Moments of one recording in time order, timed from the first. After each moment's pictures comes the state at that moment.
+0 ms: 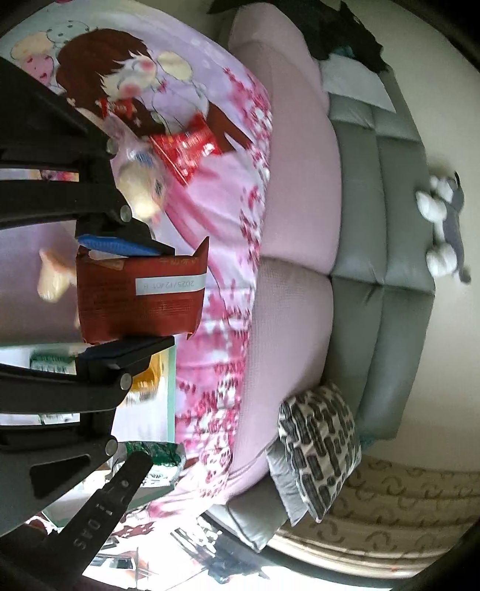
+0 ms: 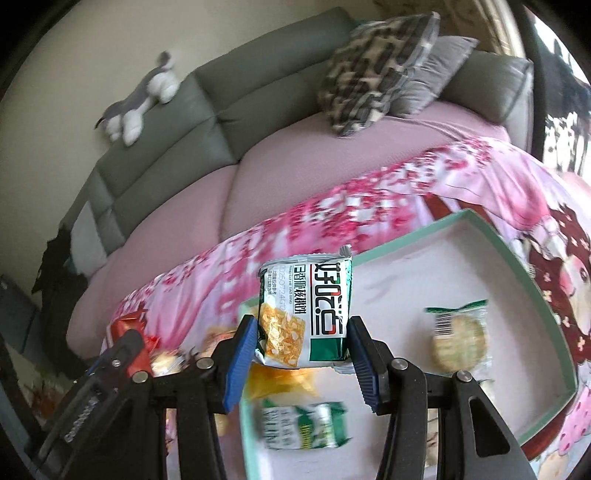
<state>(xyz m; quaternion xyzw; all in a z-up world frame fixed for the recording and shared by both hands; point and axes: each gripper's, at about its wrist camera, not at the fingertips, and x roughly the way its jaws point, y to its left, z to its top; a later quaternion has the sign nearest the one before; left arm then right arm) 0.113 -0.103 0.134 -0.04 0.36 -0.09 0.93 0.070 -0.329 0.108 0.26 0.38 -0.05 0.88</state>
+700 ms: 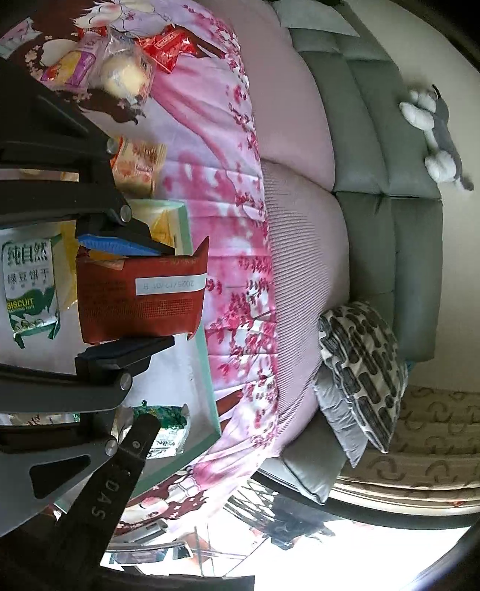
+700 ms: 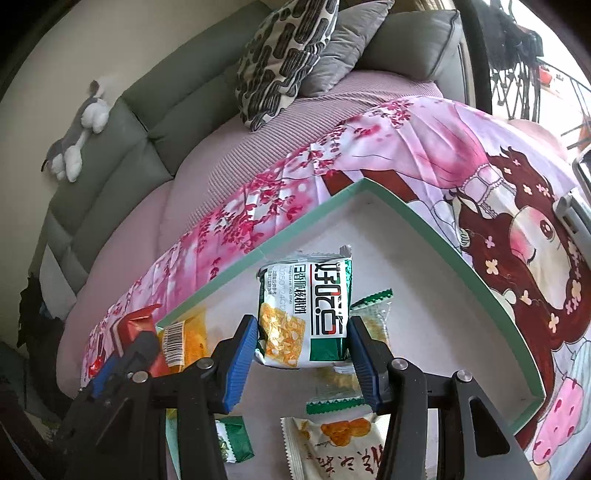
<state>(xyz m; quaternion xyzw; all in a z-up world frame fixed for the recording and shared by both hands) 0.116 -0.221 0.097 0.03 0.37 -0.19 0.91 0.054 -0.398 0.065 0.31 0.41 -0.13 0.85</state>
